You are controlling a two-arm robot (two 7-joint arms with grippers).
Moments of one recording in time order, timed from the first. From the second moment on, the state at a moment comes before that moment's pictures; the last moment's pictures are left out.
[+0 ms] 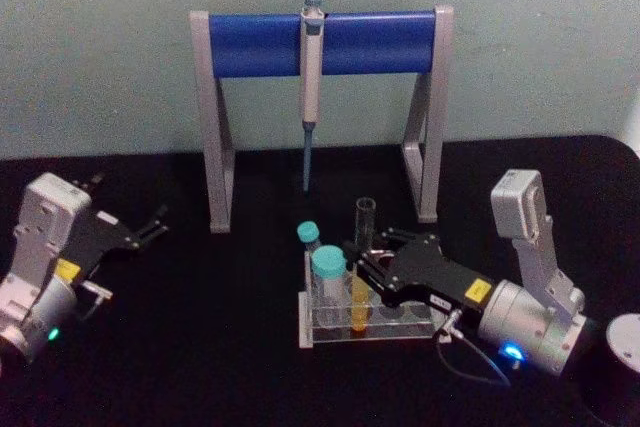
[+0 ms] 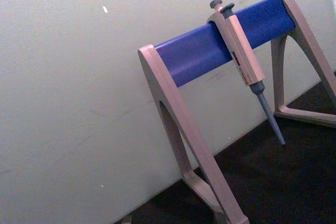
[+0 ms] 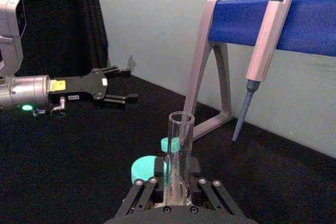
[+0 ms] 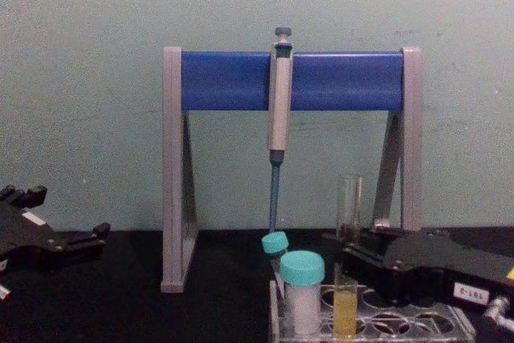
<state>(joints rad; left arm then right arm) -0.20 0.60 0.45 -1.41 -0.25 -0.12 0.03 0.20 0.44 -0.46 -1.47 0.47 -0.04 0.53</state>
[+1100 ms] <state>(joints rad) -0.20 0.60 0.45 -1.41 -0.25 -0.12 0.03 0.20 0.44 -0.46 -1.47 0.47 -0.04 0.53</state>
